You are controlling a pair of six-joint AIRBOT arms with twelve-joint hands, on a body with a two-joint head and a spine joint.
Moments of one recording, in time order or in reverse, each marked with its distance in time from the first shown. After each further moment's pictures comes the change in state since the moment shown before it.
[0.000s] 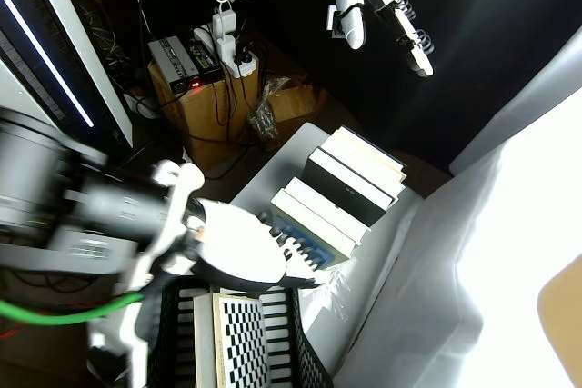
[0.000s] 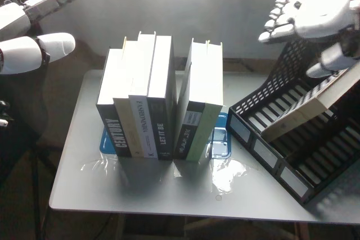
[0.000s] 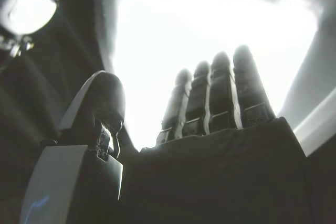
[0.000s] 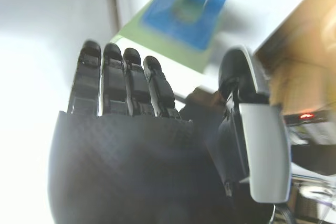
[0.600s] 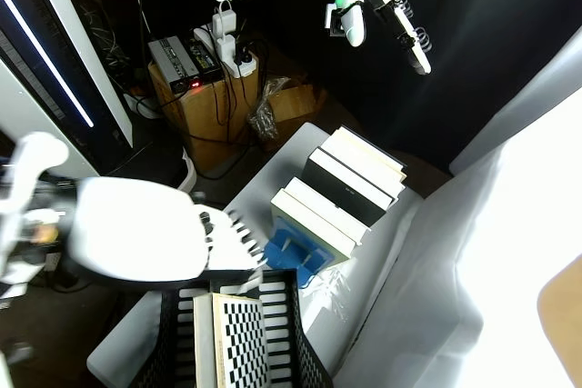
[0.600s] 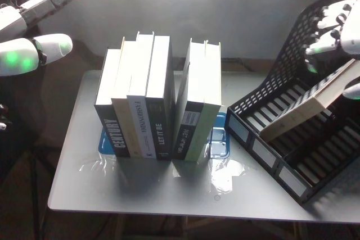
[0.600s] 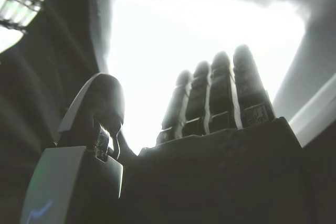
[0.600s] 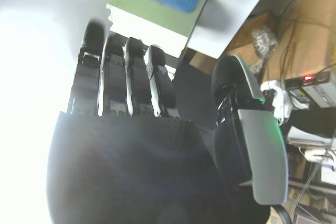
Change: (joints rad) left arm 0.023 0.007 -0.012 -0.025 -0.016 0.000; right arm 0.012 0.260 -0.231 0.270 0.045 -0.159
